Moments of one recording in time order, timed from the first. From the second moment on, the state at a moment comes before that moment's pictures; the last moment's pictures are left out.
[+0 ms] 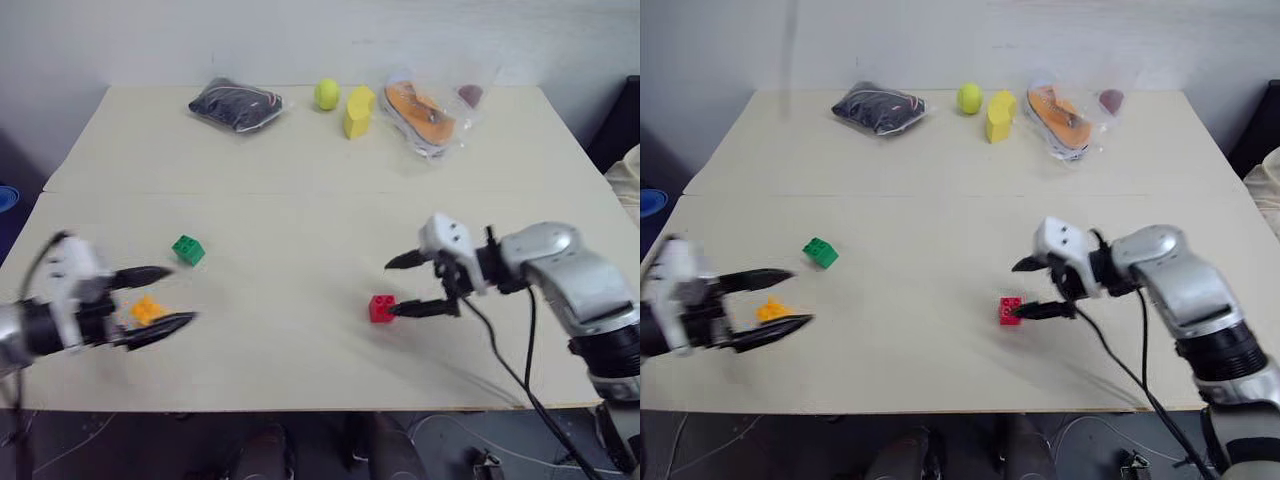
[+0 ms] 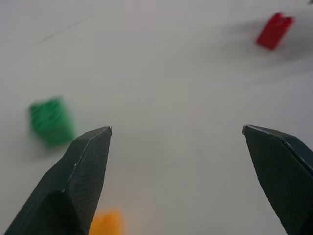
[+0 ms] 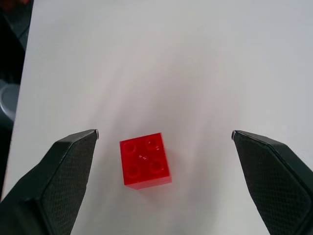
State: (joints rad) left arm 0.29 0.90 0.78 -0.34 -0.62 0.66 -0.98; right arm -0.64 -0.87 0.13 -0.14 0.42 0.70 1.31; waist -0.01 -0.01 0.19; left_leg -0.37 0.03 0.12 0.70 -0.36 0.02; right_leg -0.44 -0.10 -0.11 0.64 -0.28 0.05
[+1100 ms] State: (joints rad) left arm -0.64 0.87 -0.01 0.35 -0.24 0.73 -0.74; right arm -0.52 -0.85 -0.05 -0.32 0.73 0.83 1.22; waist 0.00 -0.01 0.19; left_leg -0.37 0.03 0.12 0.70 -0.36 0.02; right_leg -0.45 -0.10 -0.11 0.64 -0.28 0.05
